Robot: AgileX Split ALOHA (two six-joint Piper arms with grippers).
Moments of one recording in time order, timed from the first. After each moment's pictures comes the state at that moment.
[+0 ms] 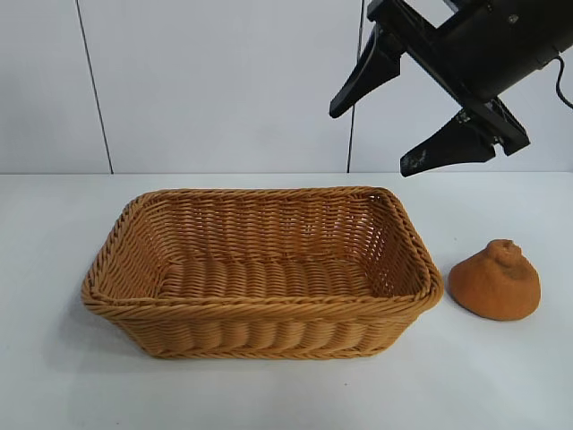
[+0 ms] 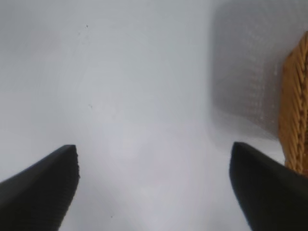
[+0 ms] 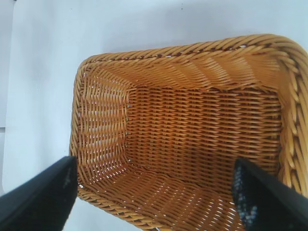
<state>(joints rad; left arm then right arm) -0.03 1.29 -1.07 0.00 1.21 -0.02 0.26 1.64 -1.09 0.83 0.70 -0.33</state>
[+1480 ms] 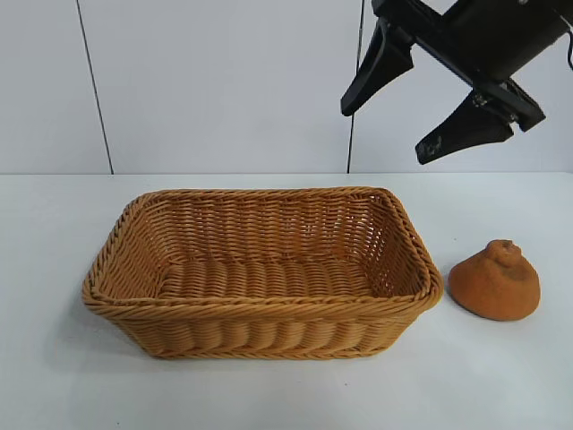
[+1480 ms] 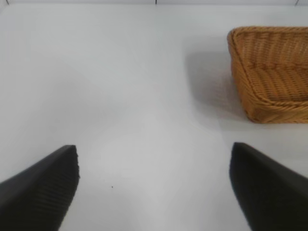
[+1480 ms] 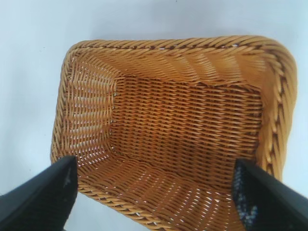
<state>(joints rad) -0.03 0.00 -0.50 0.01 1.07 -0.03 0.22 1.64 -1.26 0.26 0.87 -0.02</state>
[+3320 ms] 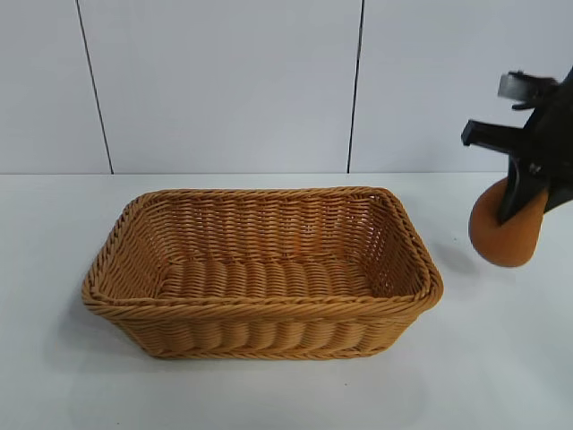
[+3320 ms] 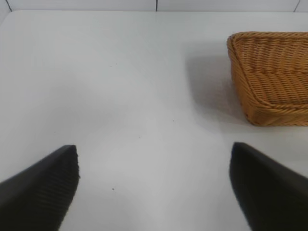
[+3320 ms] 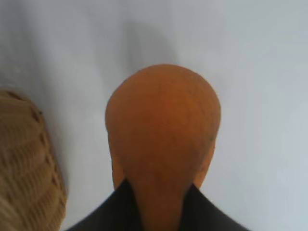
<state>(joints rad) -0.03 0.00 -0.50 0.01 1.07 -0.03 0.15 1.69 -1.26 0.24 0.86 -0.02</state>
